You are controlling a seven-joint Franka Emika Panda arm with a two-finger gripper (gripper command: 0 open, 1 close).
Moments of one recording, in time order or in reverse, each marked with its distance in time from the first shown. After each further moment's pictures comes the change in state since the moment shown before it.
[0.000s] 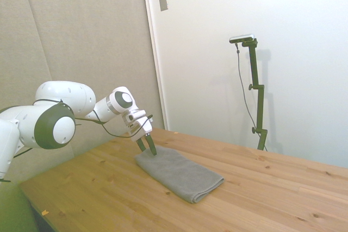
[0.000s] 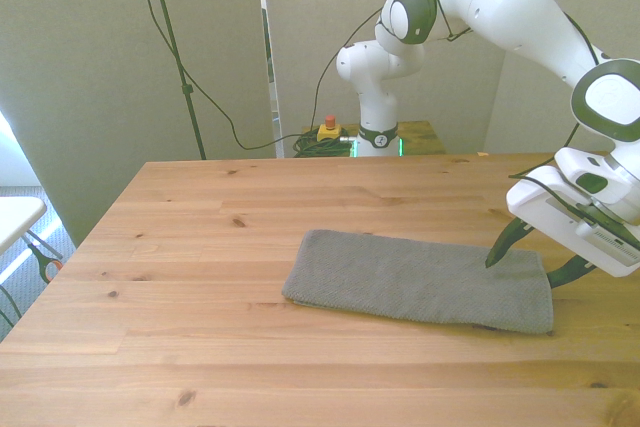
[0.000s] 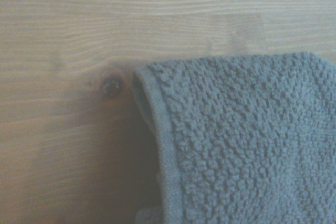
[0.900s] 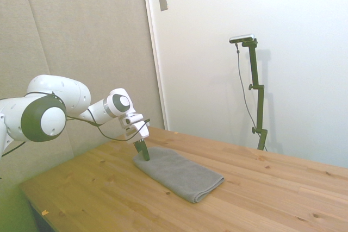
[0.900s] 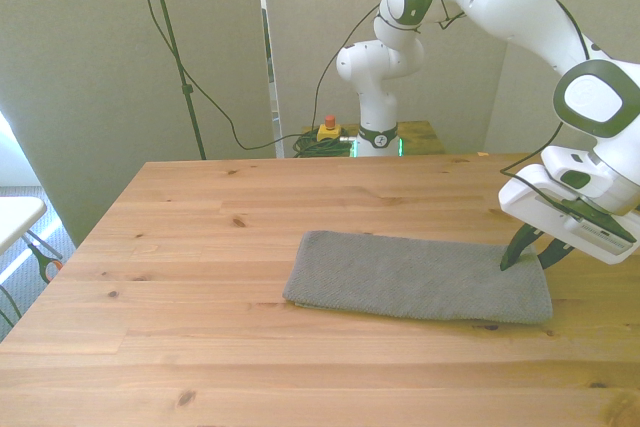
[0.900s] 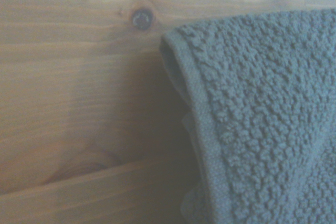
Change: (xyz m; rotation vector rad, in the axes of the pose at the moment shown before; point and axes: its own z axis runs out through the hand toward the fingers) arm -0.018 0.020 0.004 0.039 -0.071 -0.023
